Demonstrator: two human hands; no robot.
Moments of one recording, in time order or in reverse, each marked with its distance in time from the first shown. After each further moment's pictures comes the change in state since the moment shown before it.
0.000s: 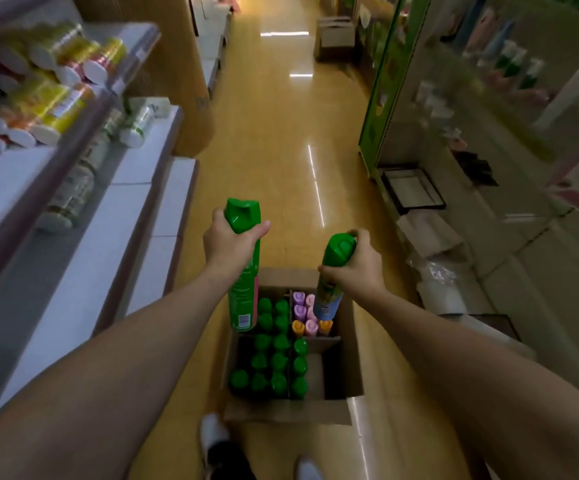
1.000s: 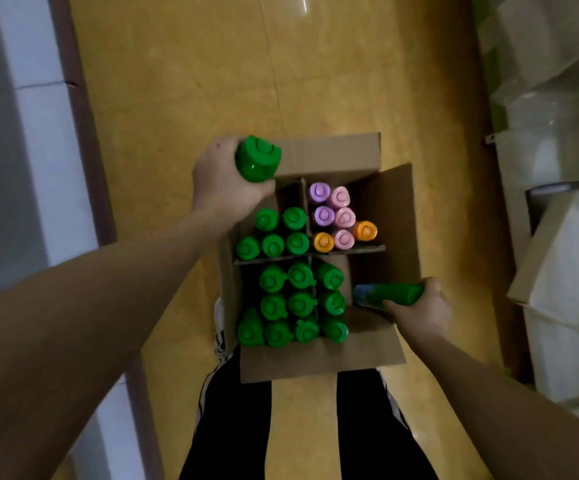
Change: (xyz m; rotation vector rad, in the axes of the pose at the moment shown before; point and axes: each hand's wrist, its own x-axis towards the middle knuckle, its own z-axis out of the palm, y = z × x) left_hand 0.258 -0.310 0.178 0.559 -0.453 0.028; right_hand 0.095 0.308 0.235 -0.360 -0.054 0.883
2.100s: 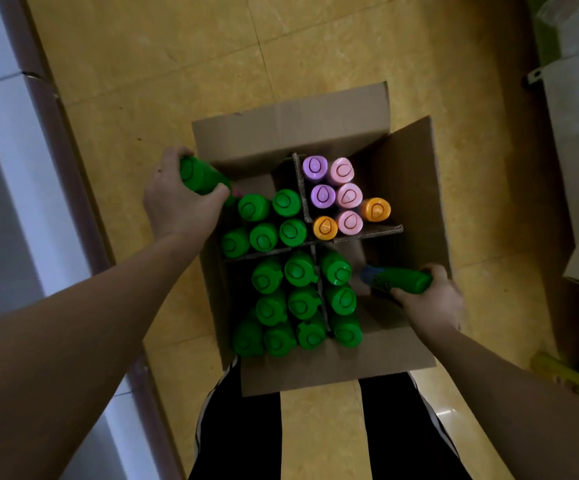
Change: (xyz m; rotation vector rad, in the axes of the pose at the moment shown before) left_hand -0.003 -0.065 0.071 0.069 0.173 -0.116; right_hand 0.070 0.047 0.070 -0.015 0.006 -0.031
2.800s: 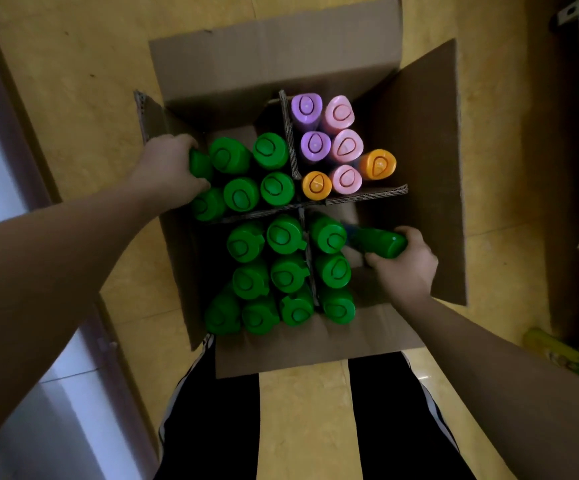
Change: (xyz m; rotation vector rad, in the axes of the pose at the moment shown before) left_hand 0.024 -0.057 0.071 0.536 -0.533 0.061; right_hand 0.020 0.008 0.056 0.144 -0.052 -0.089
